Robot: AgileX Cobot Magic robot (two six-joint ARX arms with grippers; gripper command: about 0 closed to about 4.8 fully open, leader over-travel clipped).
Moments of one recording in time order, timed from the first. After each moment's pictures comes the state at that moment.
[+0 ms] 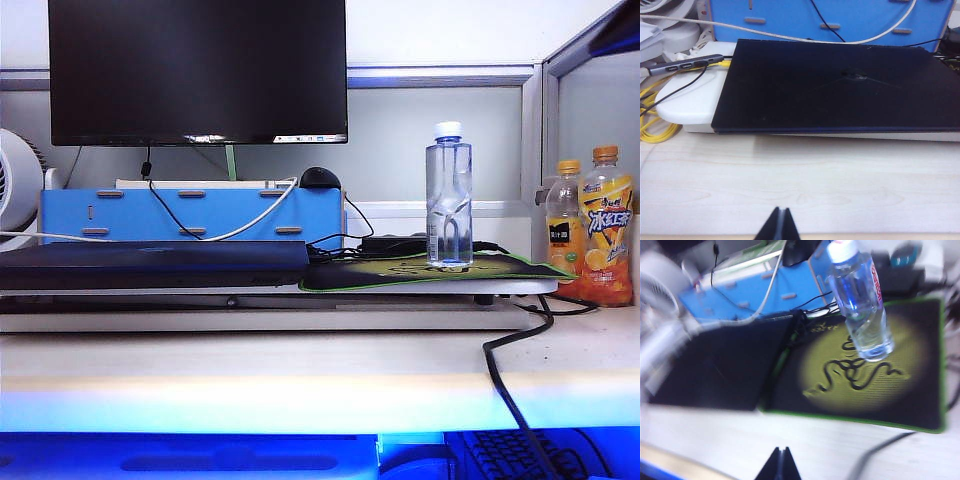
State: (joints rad) left arm 0.00 0.00 0.01 -0.13 0.06 -0.04; right arm 0.04 0.75 0.64 -0.16 -0.47 0.34
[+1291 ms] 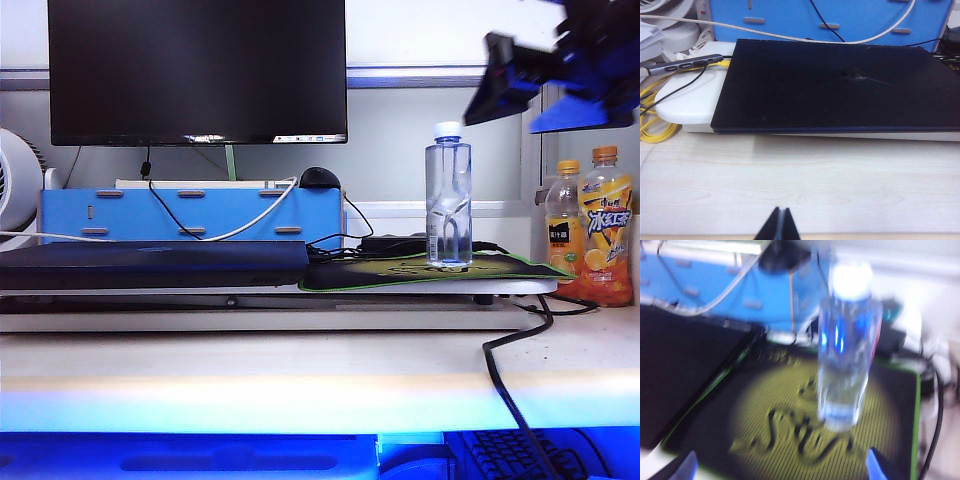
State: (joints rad) left arm 0.00 0.00 0.01 -0.13 0.06 -0.04; right arm 0.25 1.20 0.65 0.36 -0.14 -0.02
